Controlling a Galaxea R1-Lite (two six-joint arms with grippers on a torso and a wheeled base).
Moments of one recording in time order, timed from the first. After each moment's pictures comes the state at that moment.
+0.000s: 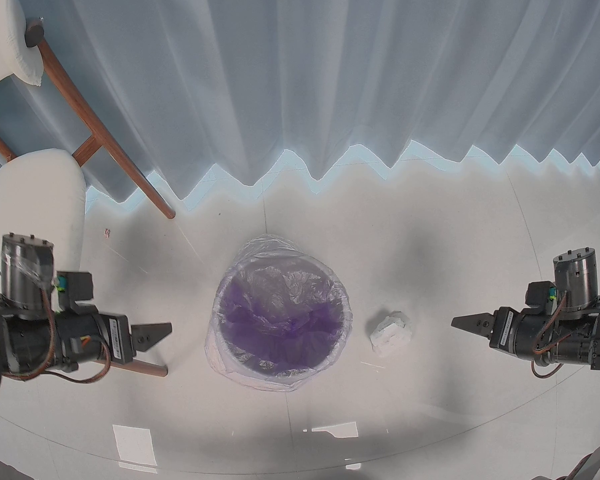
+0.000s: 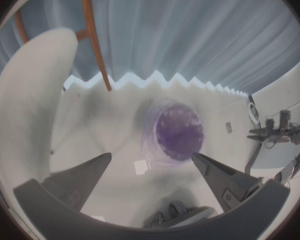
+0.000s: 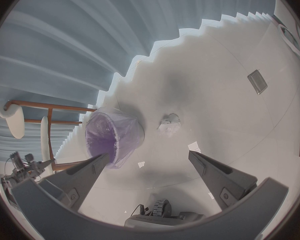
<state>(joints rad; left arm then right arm) -0.29 1.36 -0.57 -0.20 -0.05 -0.21 0.18 1.52 -0.48 -0.37 0.10 0.60</state>
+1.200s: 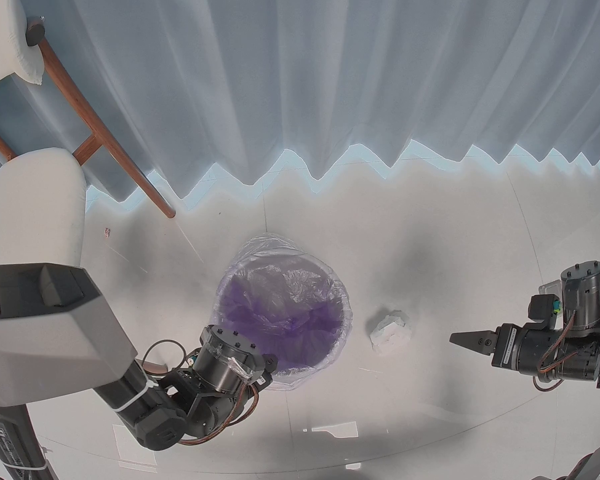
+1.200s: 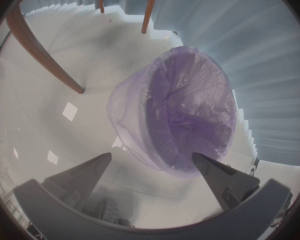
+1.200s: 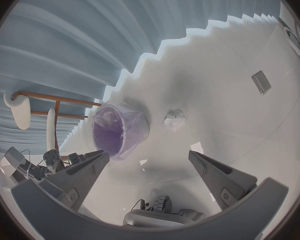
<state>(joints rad) -0.70 2.09 -0.59 -0.74 0.33 -1.17 0.25 1.45 -0.40 -0.40 0.09 0.59</state>
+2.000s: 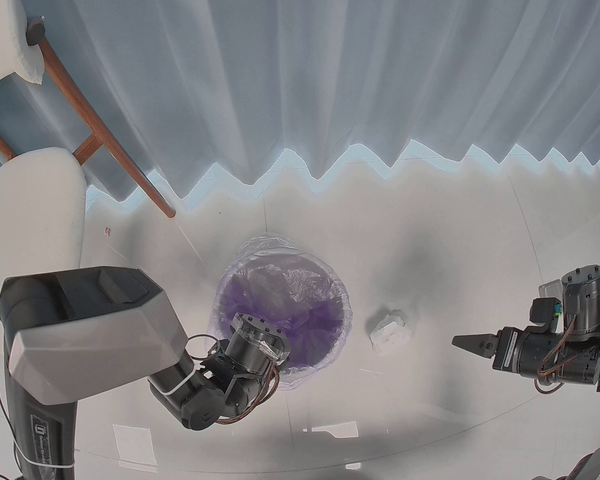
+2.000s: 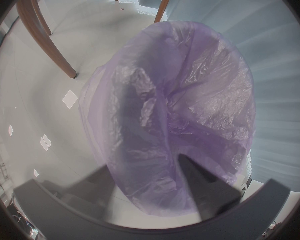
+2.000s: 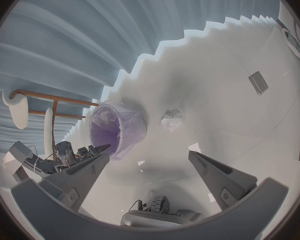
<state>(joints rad) -0.67 2.27 -0.81 -0.71 0.33 -1.31 0.25 1.44 -0.38 -0.41 0.06 0.59</state>
